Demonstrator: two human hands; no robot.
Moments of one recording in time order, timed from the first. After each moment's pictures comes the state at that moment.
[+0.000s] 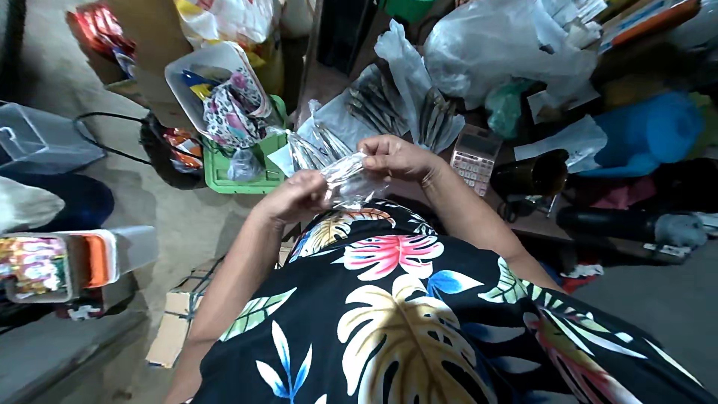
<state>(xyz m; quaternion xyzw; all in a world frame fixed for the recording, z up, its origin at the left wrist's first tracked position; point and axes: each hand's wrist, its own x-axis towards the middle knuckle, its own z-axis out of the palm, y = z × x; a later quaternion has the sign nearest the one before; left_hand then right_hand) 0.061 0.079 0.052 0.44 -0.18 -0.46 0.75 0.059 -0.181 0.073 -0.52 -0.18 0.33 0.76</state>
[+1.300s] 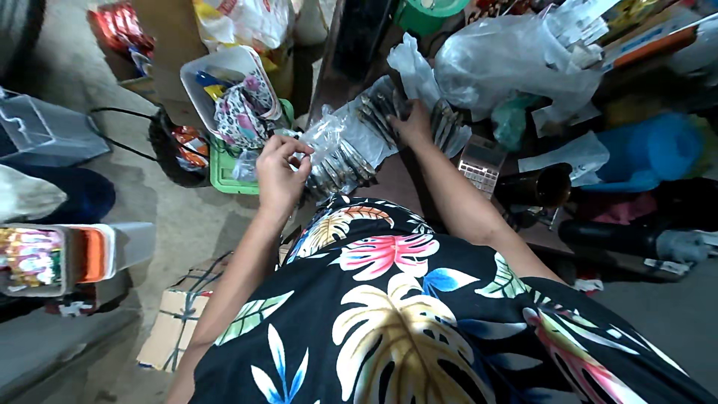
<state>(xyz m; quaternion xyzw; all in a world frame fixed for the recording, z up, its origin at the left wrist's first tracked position) 0.080 0.092 0.042 0.89 -0.11 -0.03 0.44 0.125 -0.223 -0.016 -0.89 0.24 0.08 0.39</state>
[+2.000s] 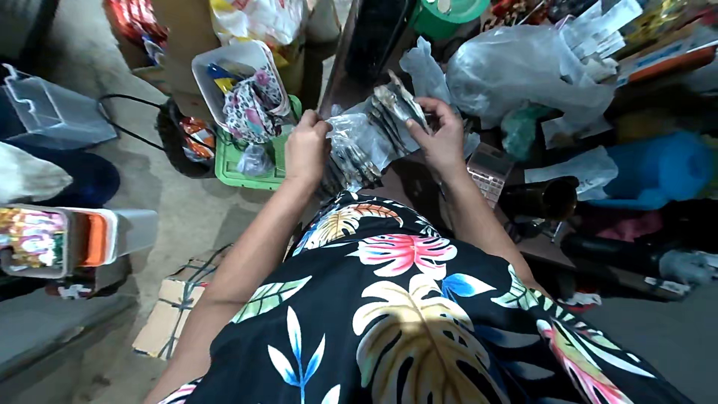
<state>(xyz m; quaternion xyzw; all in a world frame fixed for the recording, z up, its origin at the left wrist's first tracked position) 0.117 0.052 0.044 0.94 -0.16 -0.09 0.30 0.076 -0.203 0.061 -0.84 0.08 -0.05 0.54</state>
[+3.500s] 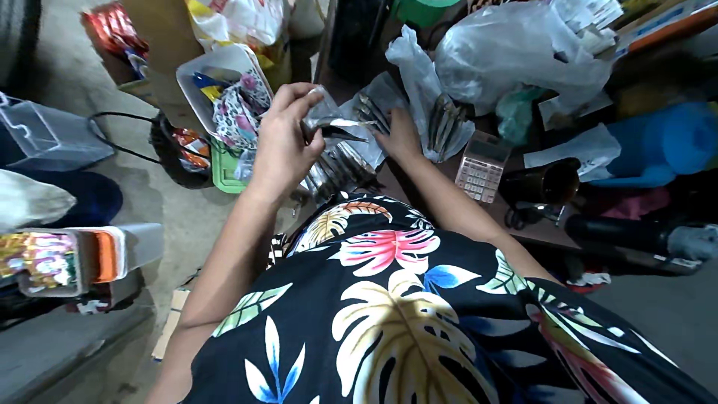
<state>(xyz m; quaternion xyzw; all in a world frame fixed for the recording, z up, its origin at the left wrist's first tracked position) 0.125 0.064 0.103 0.88 -0.25 -0.06 0.39 0.111 -0.192 -0.022 -0.95 0.14 0.11 0.25</state>
